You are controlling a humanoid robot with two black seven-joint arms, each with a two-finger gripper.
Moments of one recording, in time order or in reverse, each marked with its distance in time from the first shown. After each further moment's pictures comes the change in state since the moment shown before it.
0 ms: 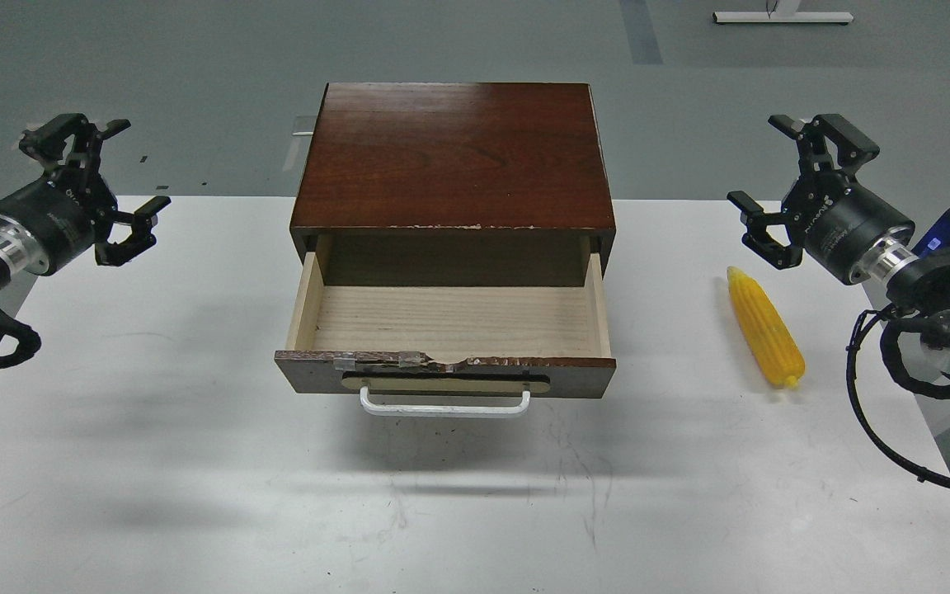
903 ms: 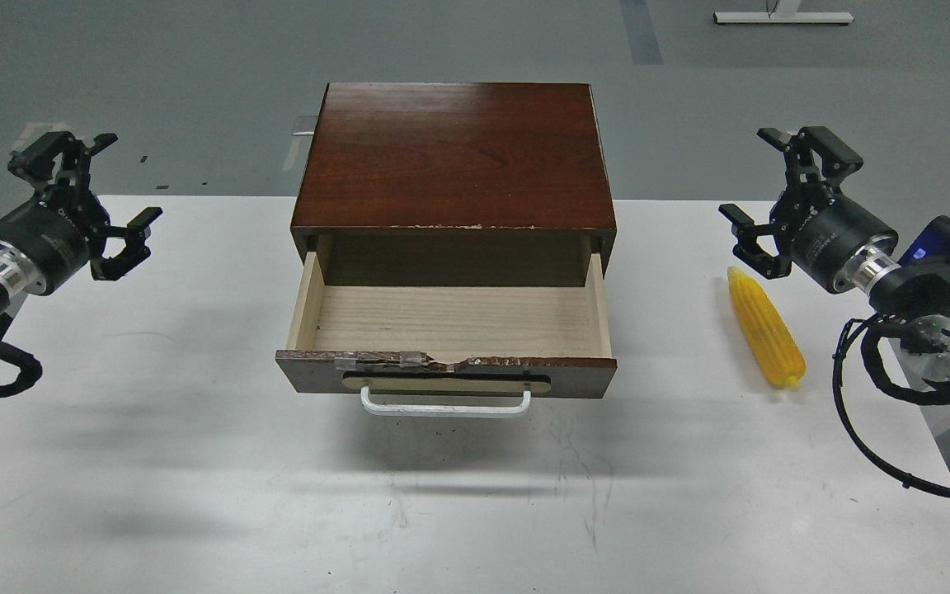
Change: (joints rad) left arm 0.061 0.000 0.012 -0.028 0.003 0.001 -0.106; right arm -0.009 0.025 -0.004 0.007 -0.001 -0.063 -0.012
